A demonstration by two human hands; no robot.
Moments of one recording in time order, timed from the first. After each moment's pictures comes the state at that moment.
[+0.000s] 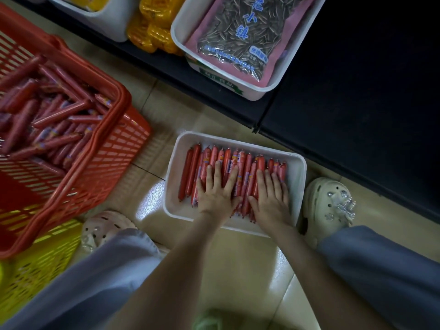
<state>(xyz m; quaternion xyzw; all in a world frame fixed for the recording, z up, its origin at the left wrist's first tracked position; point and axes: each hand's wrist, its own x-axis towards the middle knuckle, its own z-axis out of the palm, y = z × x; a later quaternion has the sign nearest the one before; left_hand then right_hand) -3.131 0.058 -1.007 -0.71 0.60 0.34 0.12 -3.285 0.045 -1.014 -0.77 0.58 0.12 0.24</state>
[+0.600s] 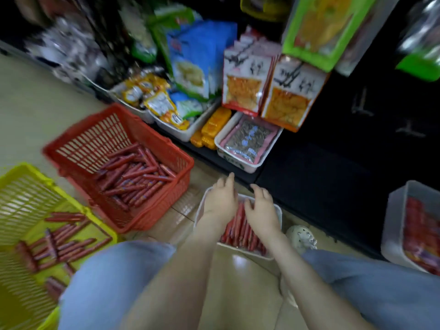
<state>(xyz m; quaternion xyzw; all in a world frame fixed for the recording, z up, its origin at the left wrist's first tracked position) -3.093 0.073 -0.739 -0.76 0.59 0.23 -0.13 -3.216 0.060 -0.745 -0.74 0.60 -0.15 0.29</state>
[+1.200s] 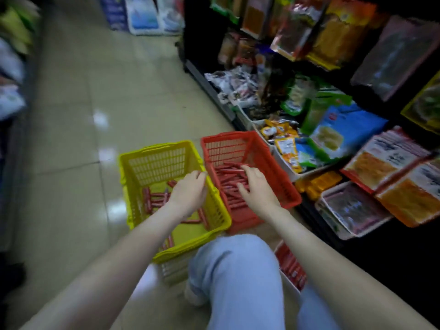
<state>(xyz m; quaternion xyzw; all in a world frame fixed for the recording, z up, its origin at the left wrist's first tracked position) -2.803 0.347 -0.672 -0.89 0.43 0.04 -0.17 -2.930 0.198 -0.640 -0.94 0.22 -0.11 0.23</state>
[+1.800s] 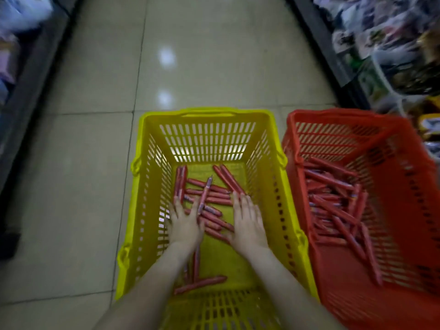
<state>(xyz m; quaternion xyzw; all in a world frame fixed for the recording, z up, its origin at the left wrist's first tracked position) -2.671 0.365 -0.989 -0.97 0.06 0.24 -0.06 -2.726 0.219 -0.962 -0.97 0.11 0.14 0.15</state>
